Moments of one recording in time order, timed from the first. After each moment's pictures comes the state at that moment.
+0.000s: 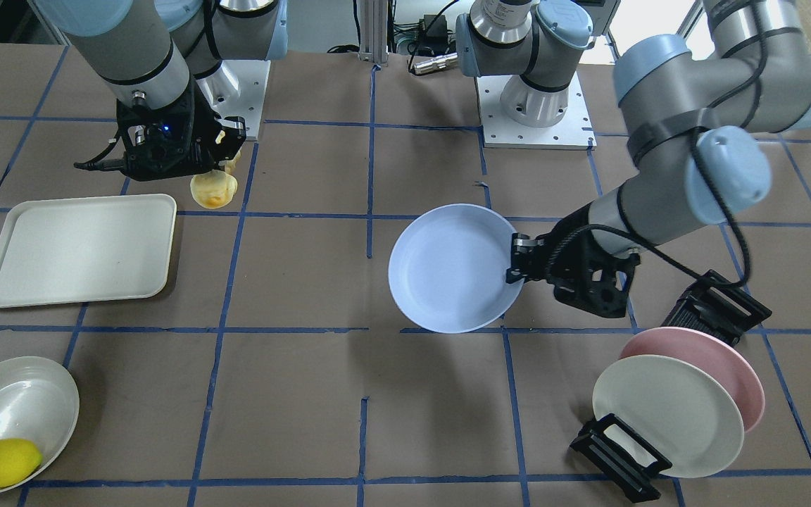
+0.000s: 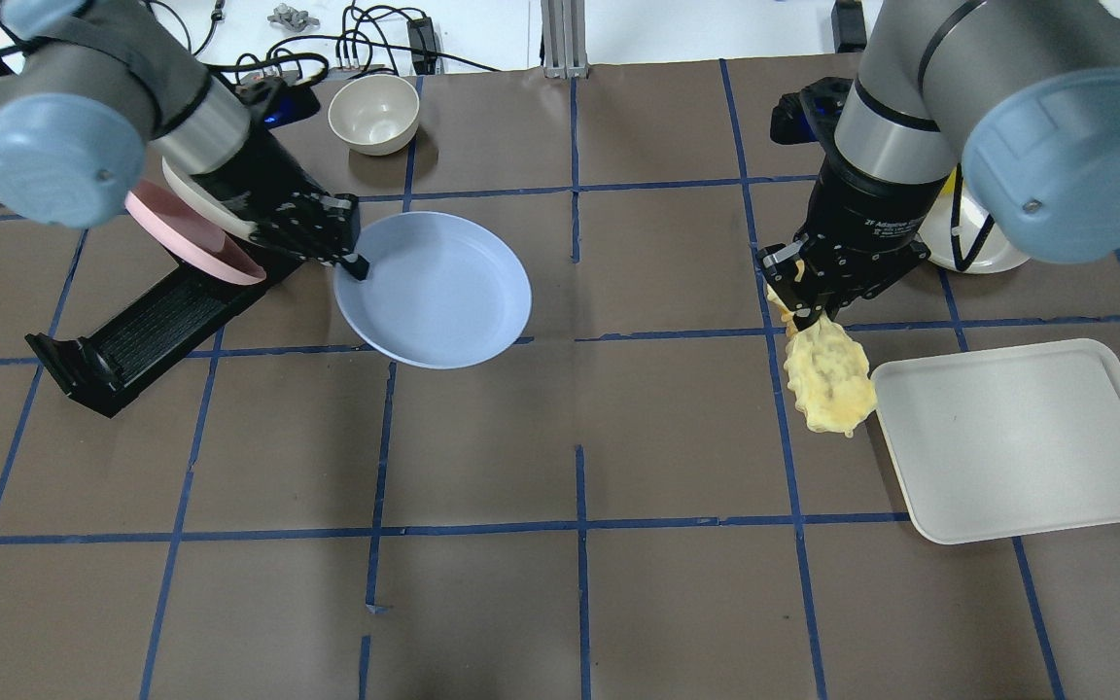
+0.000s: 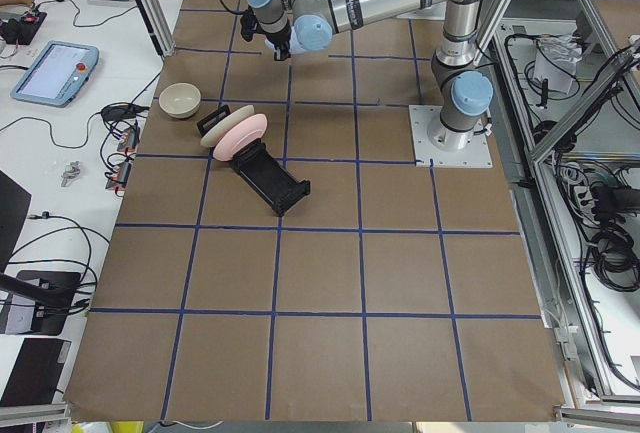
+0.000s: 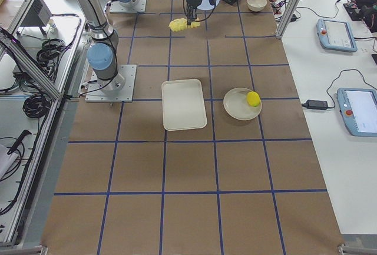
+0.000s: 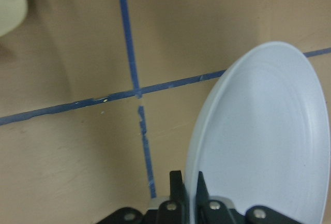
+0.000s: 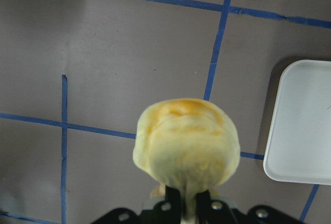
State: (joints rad) left arm -1.49 -1.83 -1.68 -1.37 1.20 0.26; right arm 1.62 -1.58 1.68 -1.51 -1.51 -0.10
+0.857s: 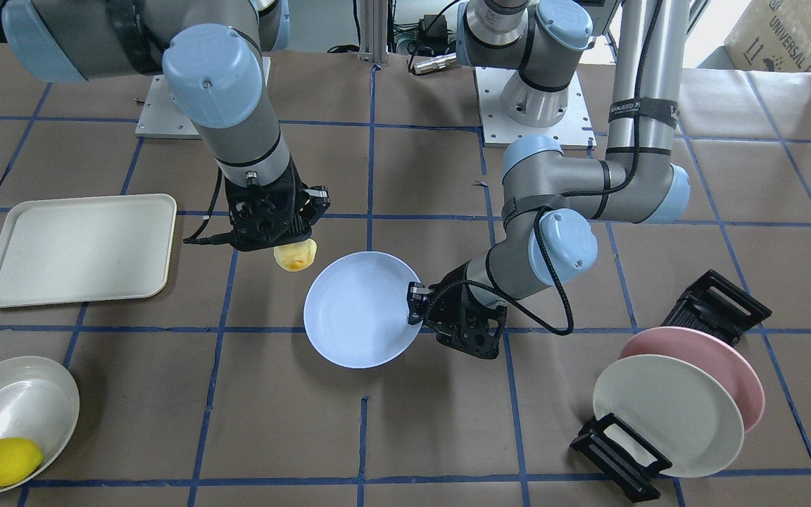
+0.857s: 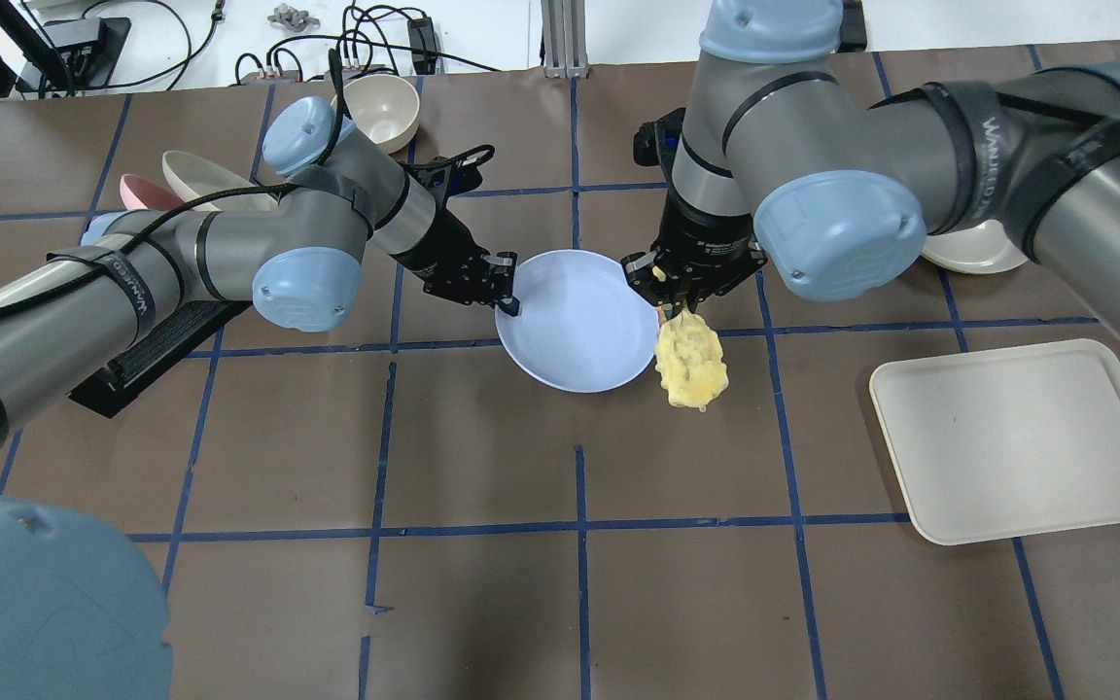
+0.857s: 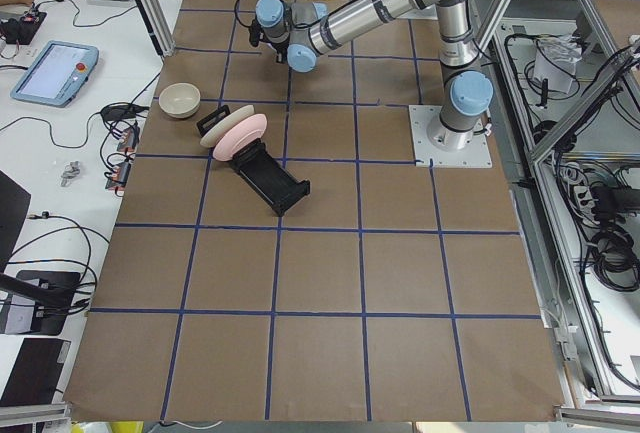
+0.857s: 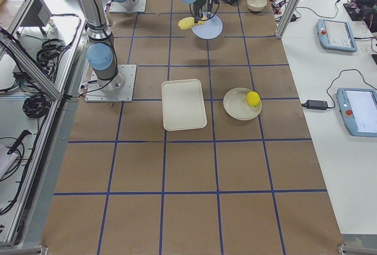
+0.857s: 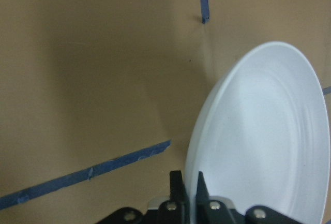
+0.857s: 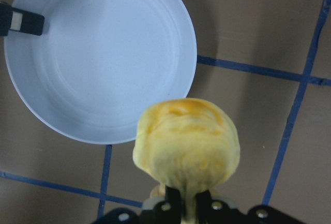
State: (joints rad) left arm -1.64 -2.02 -1.78 -0.97 1.09 0.11; right arm 1.79 -1.37 1.68 -1.82 -1.47 0.02
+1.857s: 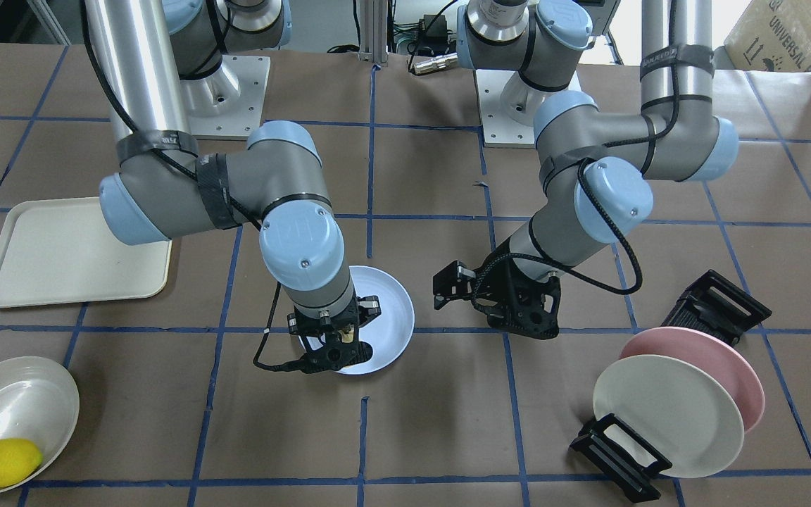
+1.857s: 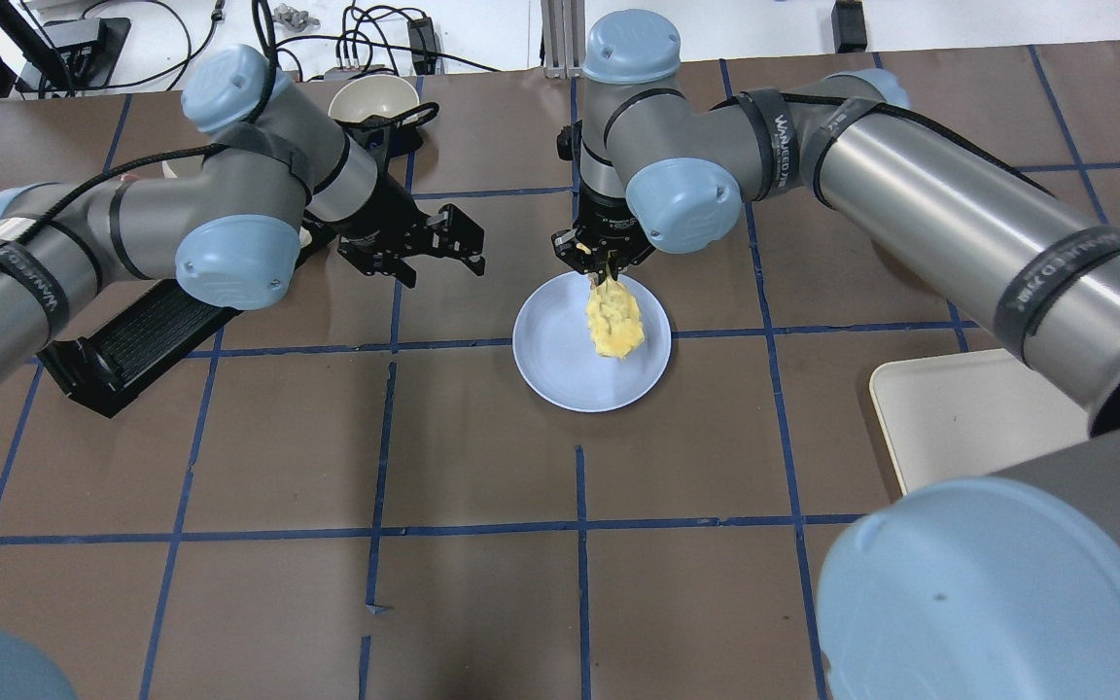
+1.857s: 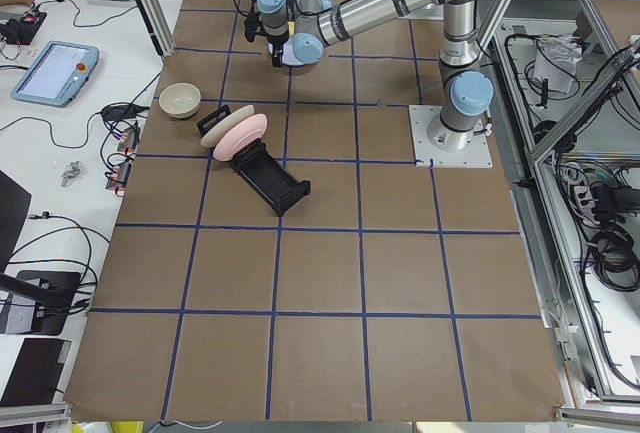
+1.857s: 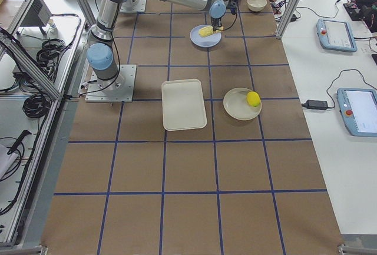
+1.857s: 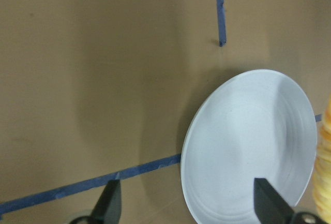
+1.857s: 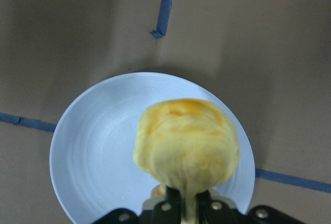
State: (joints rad) left arm -1.58 -1.85 -1.76 -1.09 1.27 0.06; right arm 1.86 -1.01 1.46 -1.97 -1.49 0.09
